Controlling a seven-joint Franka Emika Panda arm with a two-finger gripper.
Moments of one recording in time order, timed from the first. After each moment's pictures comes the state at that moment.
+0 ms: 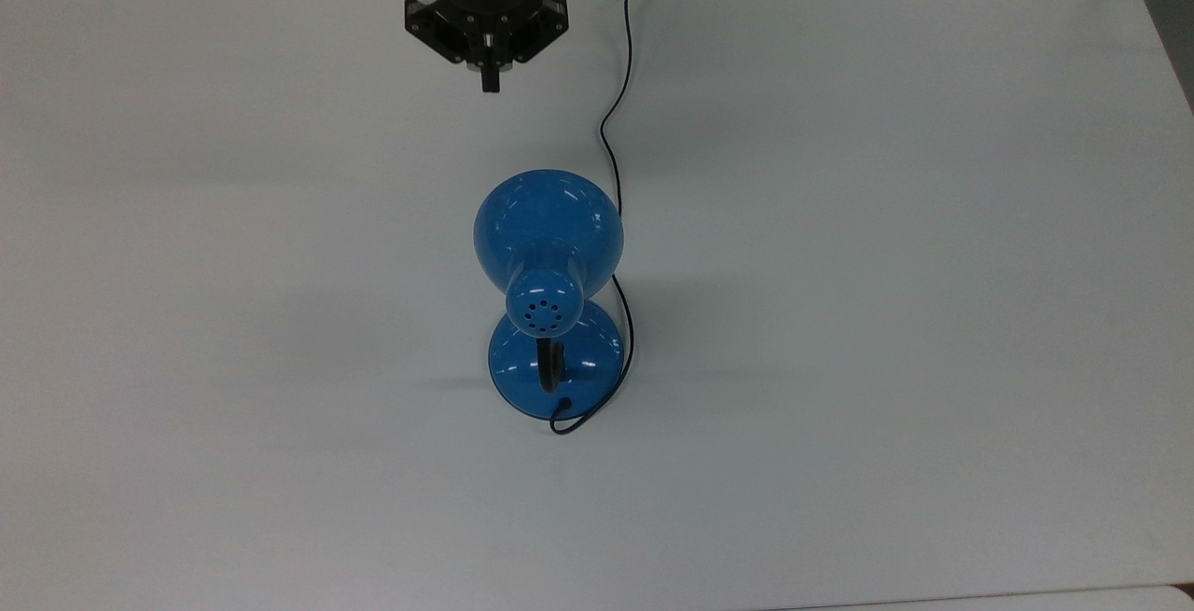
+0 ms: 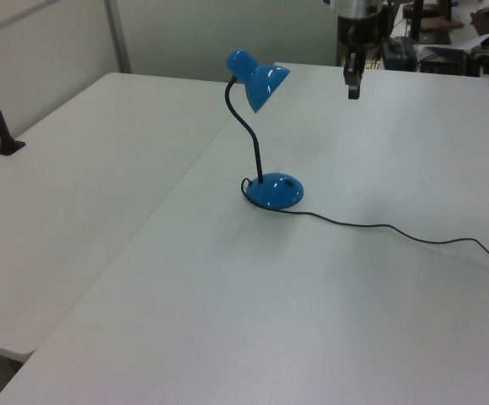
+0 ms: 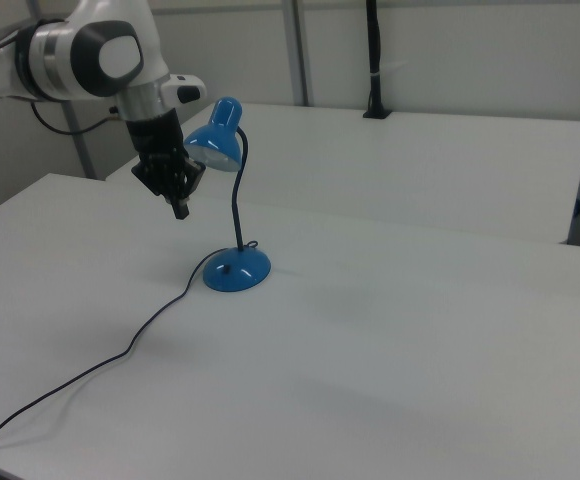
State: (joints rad) arm 0.05 0.13 0.03 -1.61 -0.09 1.74 -0.02
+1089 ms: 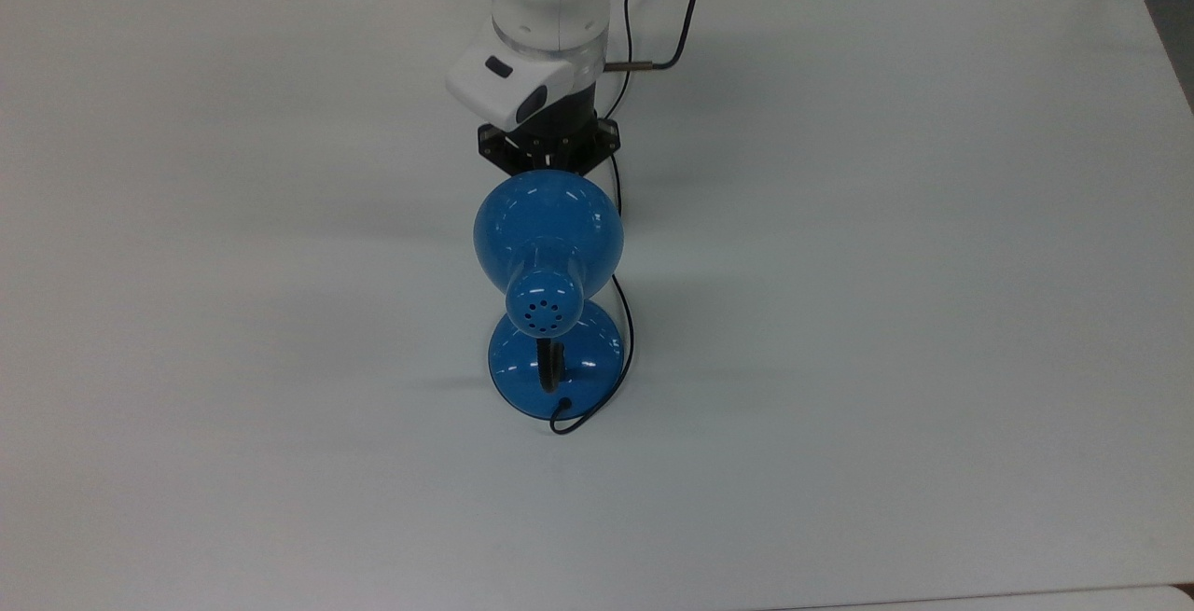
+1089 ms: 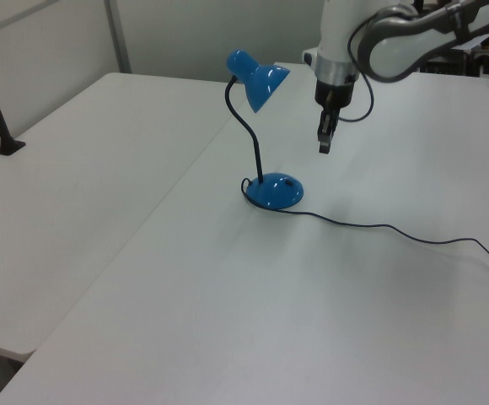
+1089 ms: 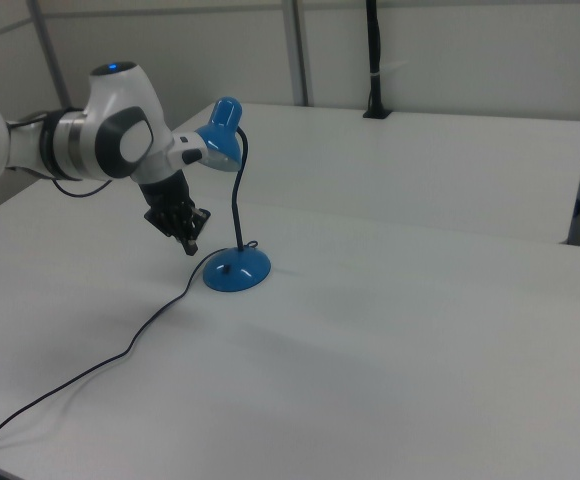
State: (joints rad) arm 0.10 0.22 0.03 -1.82 -0.09 2.17 0.06
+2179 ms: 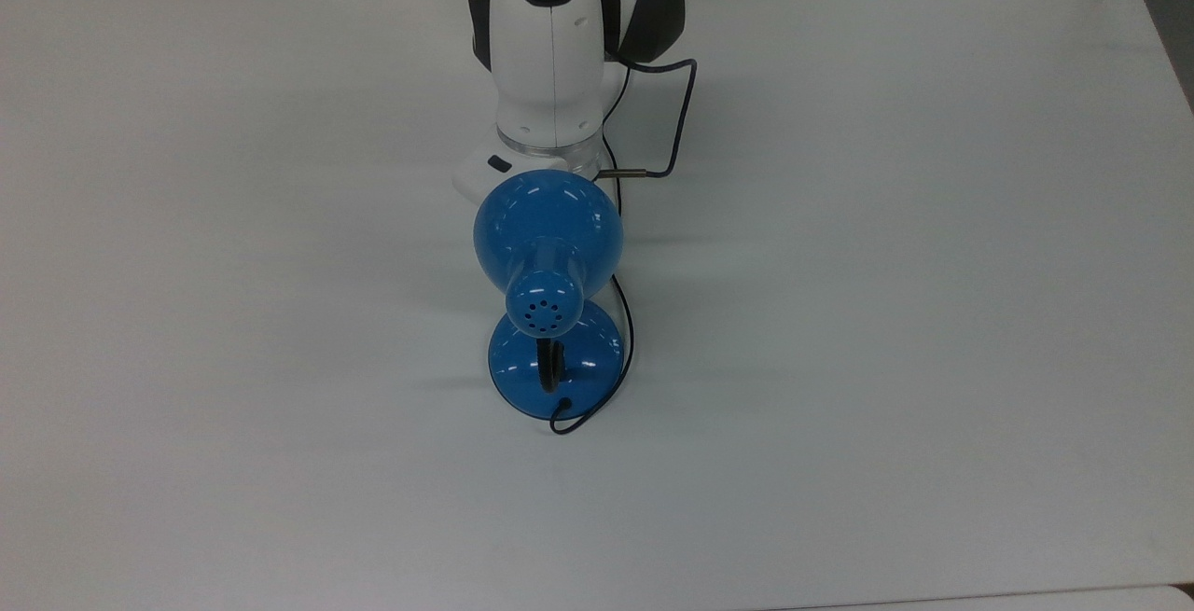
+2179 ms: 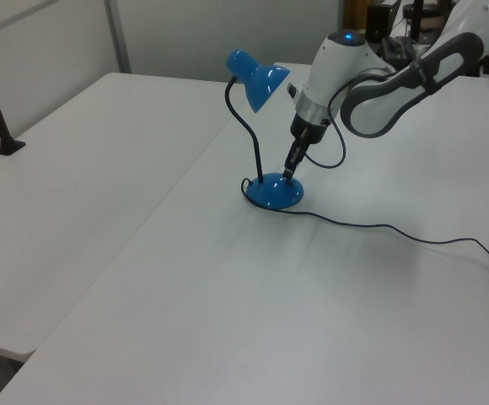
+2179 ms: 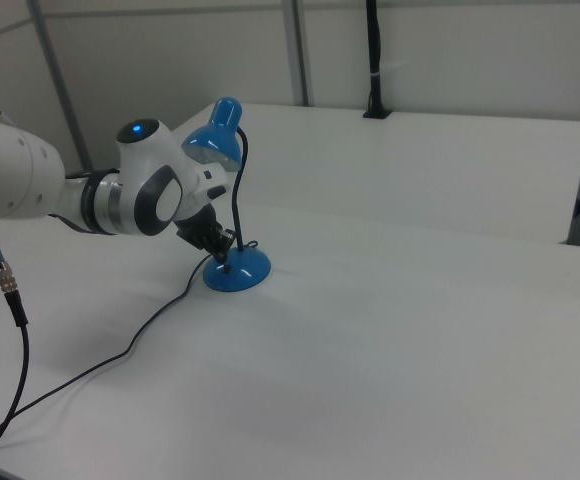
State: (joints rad) arm 0.09 0.41 0.02 -1.84 -0.09 2.62 0.10
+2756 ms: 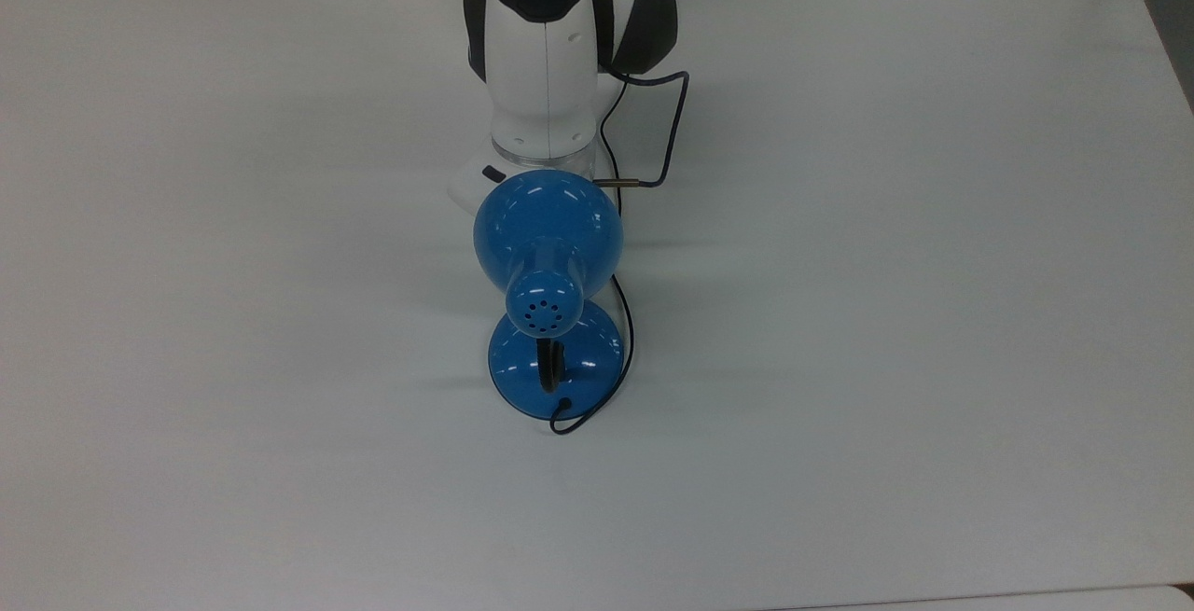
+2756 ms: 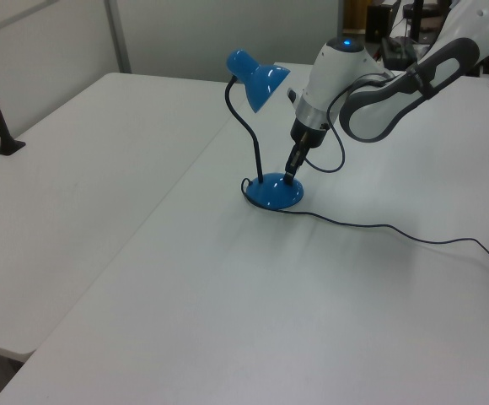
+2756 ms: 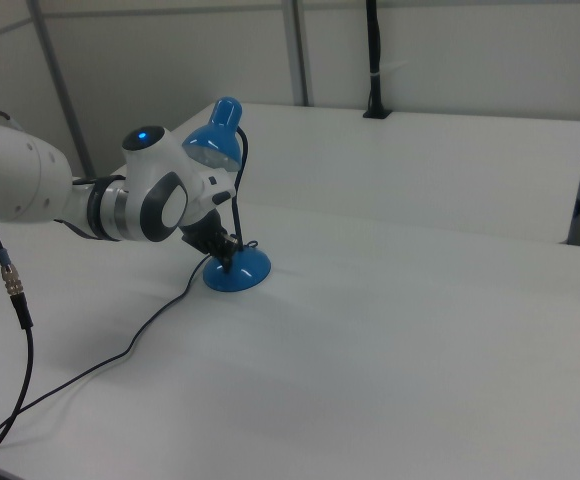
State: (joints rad) arm 0.09 0.43 0.02 -1.84 -0.09 2.64 0.10
